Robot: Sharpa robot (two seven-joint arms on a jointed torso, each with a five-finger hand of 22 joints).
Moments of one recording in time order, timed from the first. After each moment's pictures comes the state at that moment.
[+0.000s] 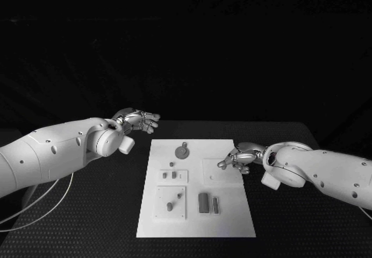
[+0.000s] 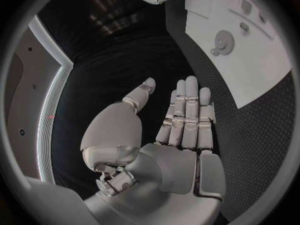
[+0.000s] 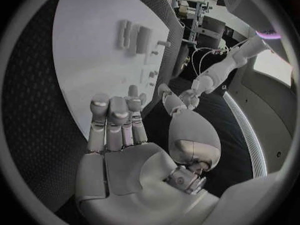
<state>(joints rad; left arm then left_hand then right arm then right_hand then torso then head) 1.30 -0.74 -0.14 1.13 -0.20 -0.16 0.08 0.97 -0.10 0.50 -0.22 0.05 0.87 0.17 0.26 0.57 1.16 0.09 0.21 0.29 1.04 0.02 0.73 0.46 0.02 0.72 -0.07 0.66 1.28 1.23 -0.77 -0.18 1.32 -0.80 -0.01 -0.08 0.70 -0.10 0.45 -0.29 0.14 1.01 0.08 0.28 0.50 1.18 -0.02 1.10 0.97 1.31 -0.12 1.15 1.17 0.23 1.08 -0.06 1.19 1.16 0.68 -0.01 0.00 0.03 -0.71</state>
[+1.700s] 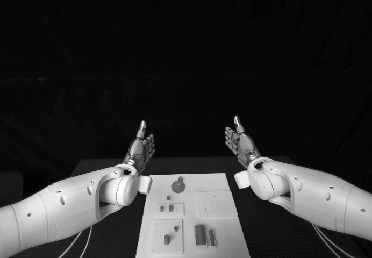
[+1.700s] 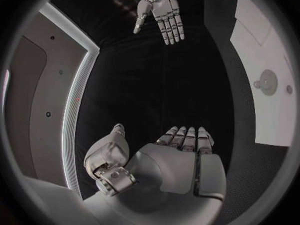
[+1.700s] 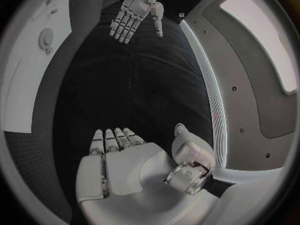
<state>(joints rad) 1.11 -0.72 -0.04 1.35 -0.03 -0.43 0.33 0.02 0.00 0.01 0.00 0.00 0.02 0.00 0.01 0.01 0.02 0.00 0.01 0.00 0.02 0.00 0.01 0.01 0.02 0.01 0.00 0.01 0.04 1.09 -0.68 0.00 1.27 -0.21 -0.39 0.33 0.01 0.00 0.00 0.00 0.01 0.00 0.00 0.00 0.00 0.00 0.00 0.00 0.00 0.01 0.00 0.00 0.00 0.01 0.00 0.00 0.00 0.00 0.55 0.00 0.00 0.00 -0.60</state>
